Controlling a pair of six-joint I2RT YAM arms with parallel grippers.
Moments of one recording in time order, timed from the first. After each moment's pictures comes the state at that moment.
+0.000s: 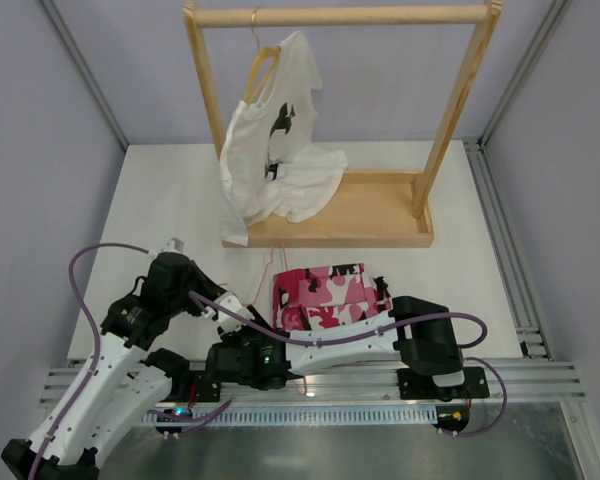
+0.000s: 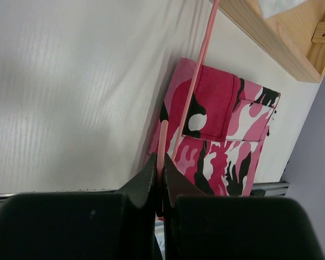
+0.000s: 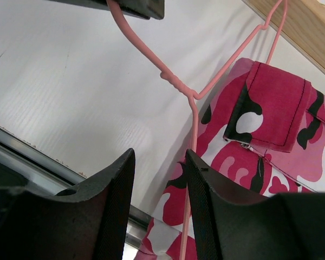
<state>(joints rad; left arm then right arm) -0.43 0.63 0.67 -0.83 0.02 -1.00 1.59 1.95 1.47 -0.59 0.92 0.67</state>
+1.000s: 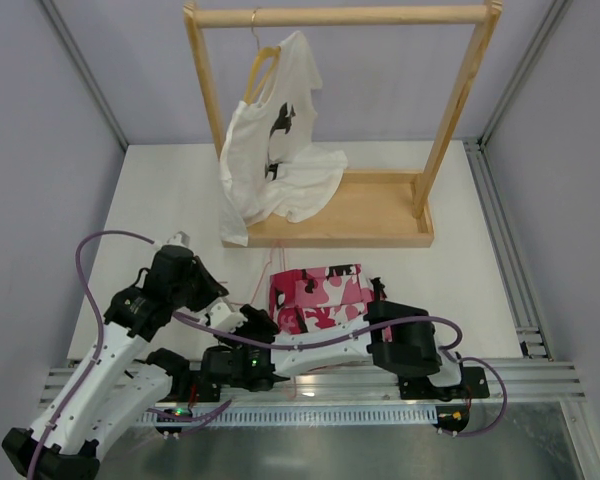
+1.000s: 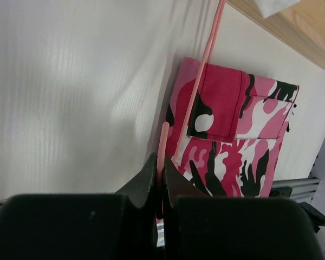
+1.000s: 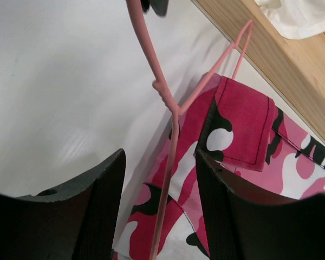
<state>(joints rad) -0.43 0.70 0.73 -0.85 0.01 -0.87 1.59 2.05 1.50 -0.57 1.06 0.55</state>
